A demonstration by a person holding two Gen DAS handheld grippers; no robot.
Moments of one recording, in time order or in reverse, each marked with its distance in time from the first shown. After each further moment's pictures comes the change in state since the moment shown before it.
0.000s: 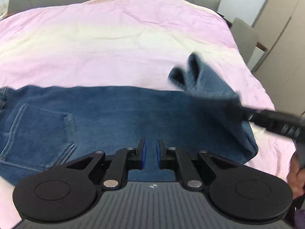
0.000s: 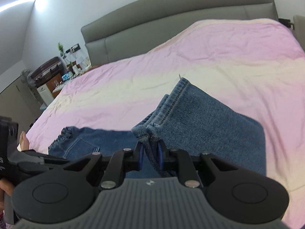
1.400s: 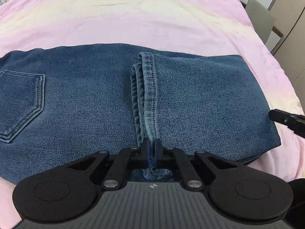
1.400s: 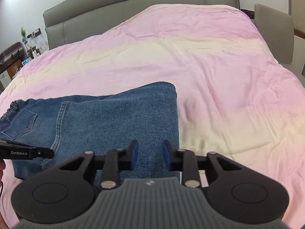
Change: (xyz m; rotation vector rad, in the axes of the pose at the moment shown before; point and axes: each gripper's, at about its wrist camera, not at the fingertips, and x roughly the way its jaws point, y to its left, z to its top) left arm 0.069 -0.043 -0.041 -0.003 0.100 0.096; right arm -0.031 -0.123 -0.067 0.016 0.044 -0.283
